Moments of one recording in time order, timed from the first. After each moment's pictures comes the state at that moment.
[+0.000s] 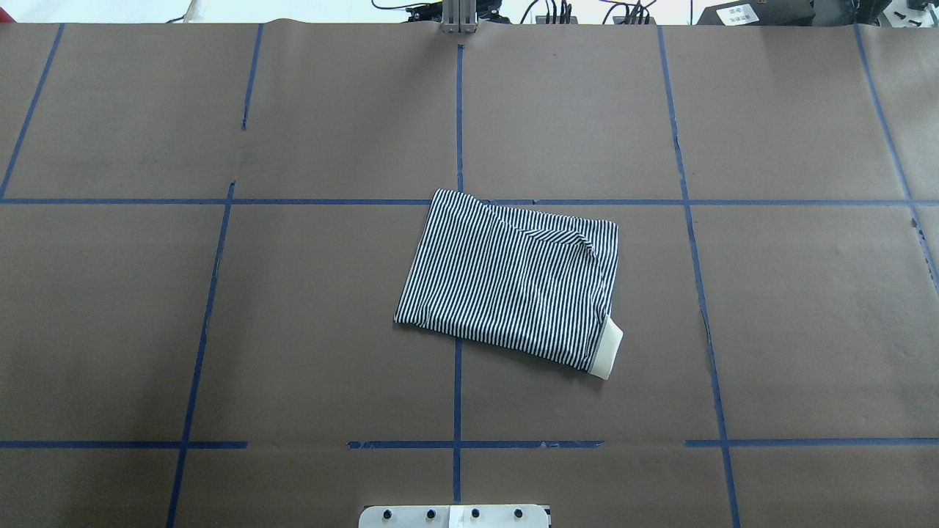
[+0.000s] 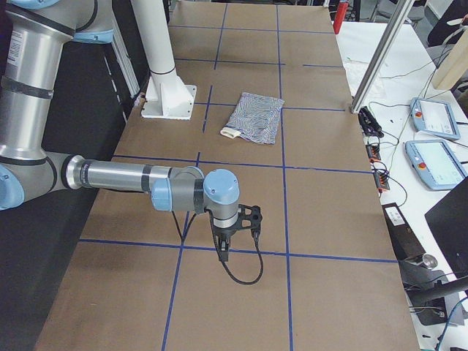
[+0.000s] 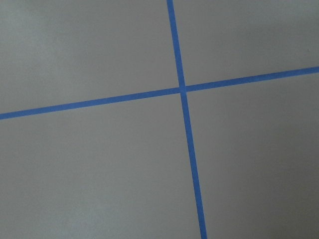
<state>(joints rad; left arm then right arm) -1.59 -1.54 -1.73 -1.45 -2.31 0.15 1.57 -1.87 1.84 -1.51 2.28 0.03</state>
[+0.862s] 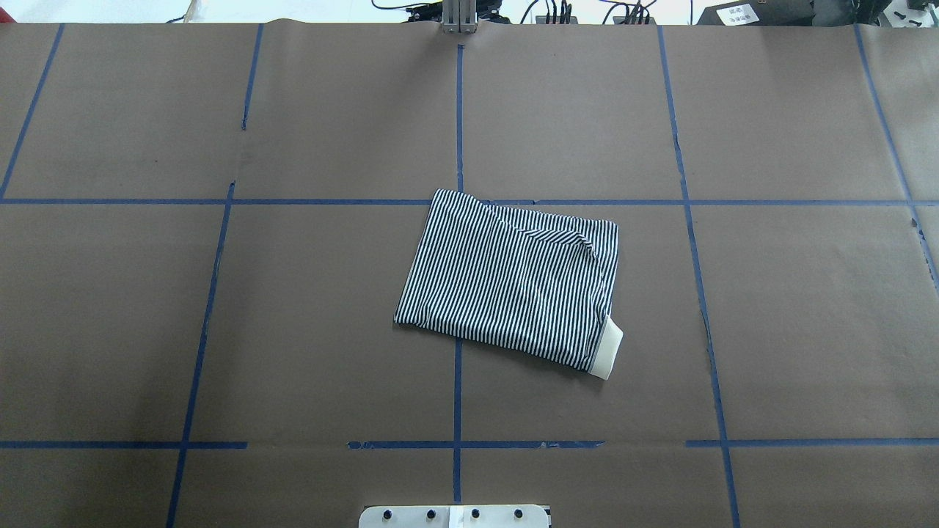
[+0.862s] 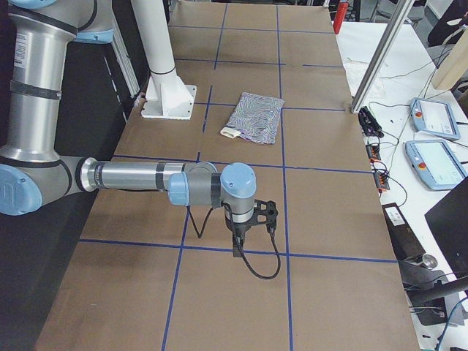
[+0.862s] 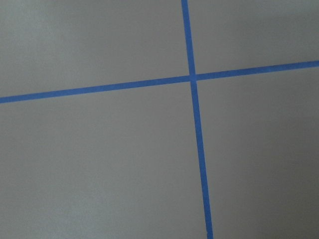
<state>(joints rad) -1.60 -1.51 -1.70 -1.46 -2.32 0.16 1.57 -1.76 1.79 -1.55 2.27 0.03</state>
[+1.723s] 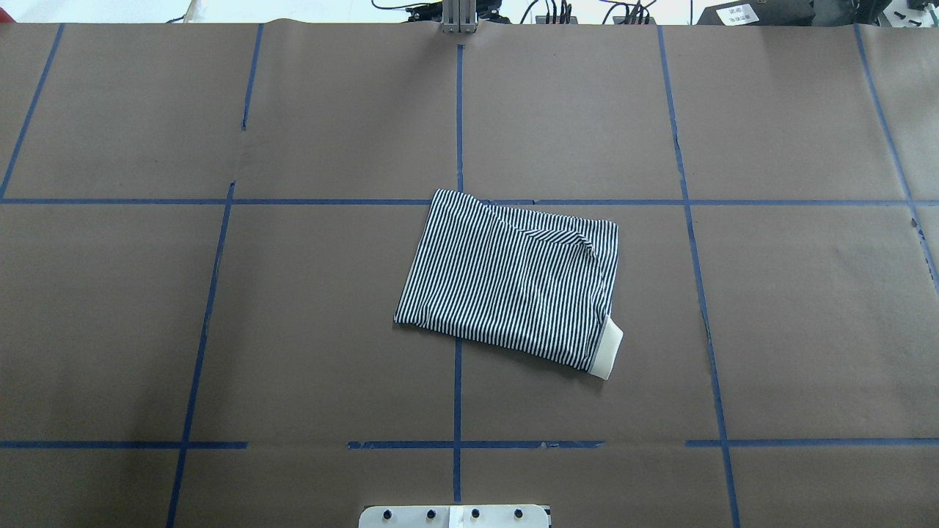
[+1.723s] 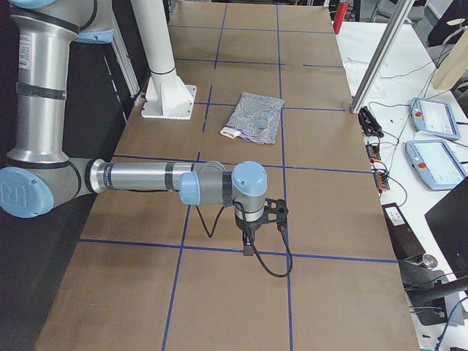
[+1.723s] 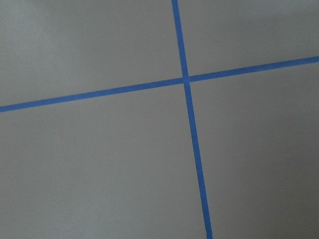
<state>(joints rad) -1.60 -1.49 -1.74 -1.55 -2.31 0.16 1.57 -1.72 1.76 -1.55 2.27 0.04</state>
